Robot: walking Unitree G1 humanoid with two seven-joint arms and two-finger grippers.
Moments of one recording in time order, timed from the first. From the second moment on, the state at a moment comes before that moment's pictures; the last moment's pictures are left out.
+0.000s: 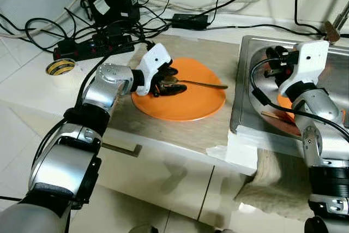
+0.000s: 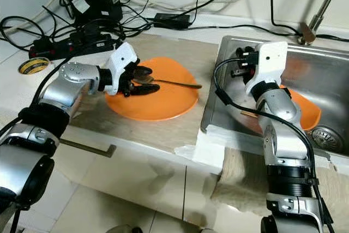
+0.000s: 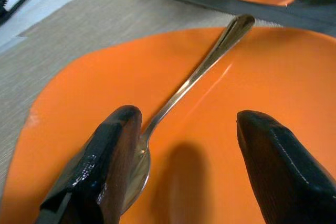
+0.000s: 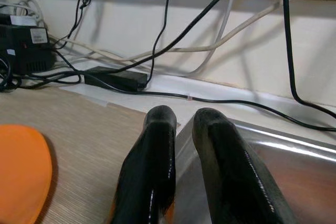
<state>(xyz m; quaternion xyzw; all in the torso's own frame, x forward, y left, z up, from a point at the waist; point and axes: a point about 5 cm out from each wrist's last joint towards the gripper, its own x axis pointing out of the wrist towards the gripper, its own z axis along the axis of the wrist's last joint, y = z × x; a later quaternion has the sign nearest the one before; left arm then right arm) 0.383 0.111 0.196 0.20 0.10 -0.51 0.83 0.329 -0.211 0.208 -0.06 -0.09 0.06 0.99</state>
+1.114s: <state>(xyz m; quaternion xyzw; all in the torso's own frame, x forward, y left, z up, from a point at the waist) 0.390 0.070 0.184 0.24 0.14 -0.50 0.82 0.324 -0.206 0.212 -0.05 -0.09 0.06 0.99</state>
